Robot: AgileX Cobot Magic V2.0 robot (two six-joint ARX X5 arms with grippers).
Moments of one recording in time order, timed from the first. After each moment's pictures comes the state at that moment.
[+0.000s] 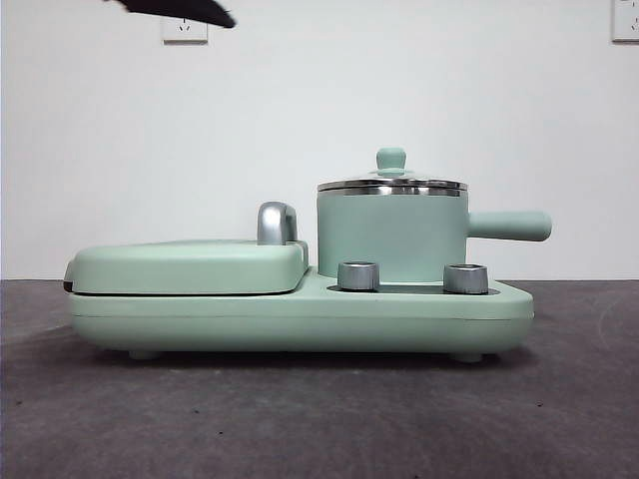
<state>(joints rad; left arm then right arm) -0.47 1.22 1.13 -0.23 0.34 -0.09 0.41 0.54 0.76 -0.80 -0.10 -0.01</state>
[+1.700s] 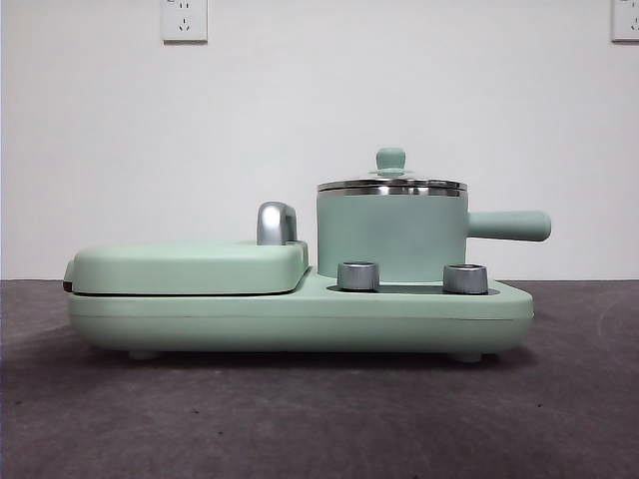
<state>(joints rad) -0.43 0.54 0.78 -0.74 0.18 -0.21 0.41 0.54 0.76 -0.81 -0.13 0.01</state>
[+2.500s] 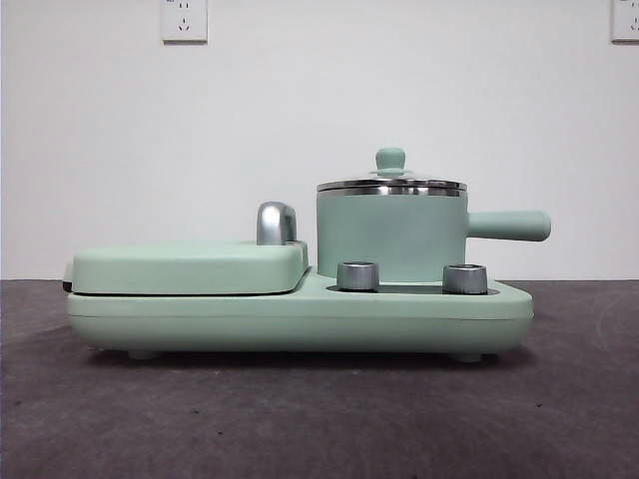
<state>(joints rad) -0.03 0.03 0.06 -0.17 0.18 0.00 0.41 0.54 0.76 -0.81 -0.13 0.01</state>
